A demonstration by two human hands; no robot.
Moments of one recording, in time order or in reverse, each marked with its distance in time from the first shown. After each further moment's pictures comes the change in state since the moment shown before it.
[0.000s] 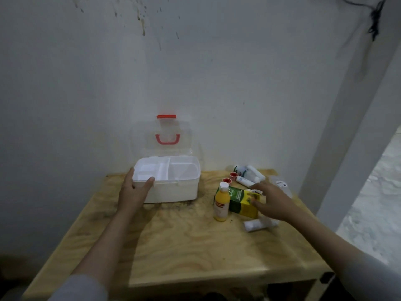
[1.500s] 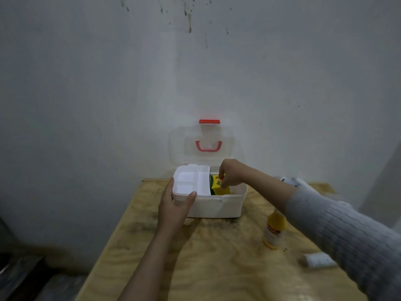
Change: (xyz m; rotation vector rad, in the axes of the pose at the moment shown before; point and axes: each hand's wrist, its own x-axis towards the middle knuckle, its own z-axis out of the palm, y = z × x) left_hand 0.007 -0.013 0.002 -0.037 0.019 0.027; right_hand 0.183 -0.191 0.053 -0.205 -0.411 -0.123
